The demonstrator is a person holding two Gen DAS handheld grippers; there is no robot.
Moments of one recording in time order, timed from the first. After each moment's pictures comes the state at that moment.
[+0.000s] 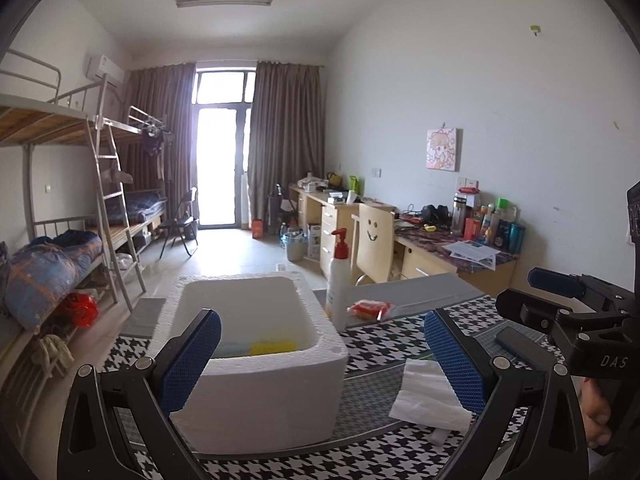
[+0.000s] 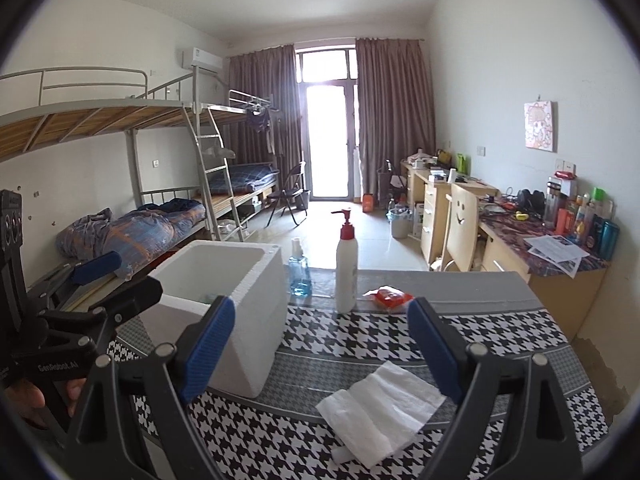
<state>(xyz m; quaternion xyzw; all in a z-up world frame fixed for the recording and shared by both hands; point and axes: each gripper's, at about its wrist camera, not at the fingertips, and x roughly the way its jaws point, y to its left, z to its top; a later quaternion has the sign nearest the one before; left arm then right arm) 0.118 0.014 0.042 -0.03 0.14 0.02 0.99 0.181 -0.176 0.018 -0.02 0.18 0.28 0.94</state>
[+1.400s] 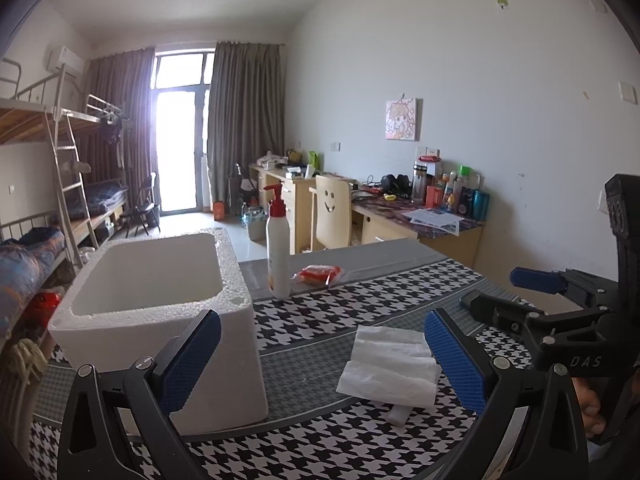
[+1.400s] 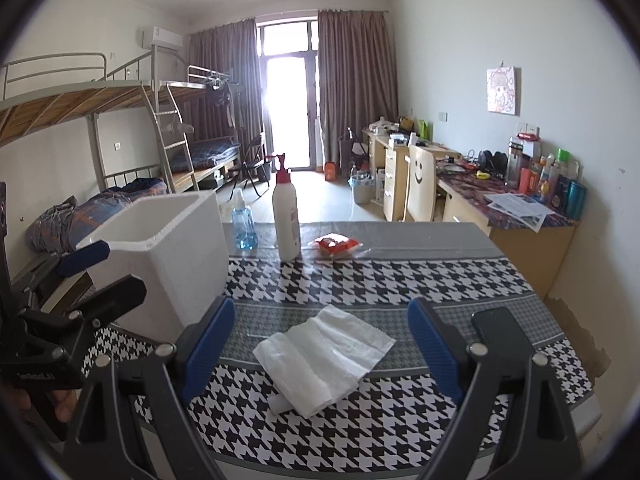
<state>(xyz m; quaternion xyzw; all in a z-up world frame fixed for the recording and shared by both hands) 0.135 -0.027 0.005 -0.02 0.18 -0.05 0.98 0.195 -0.220 -0.022 -0.03 0.24 0.22 0.95</state>
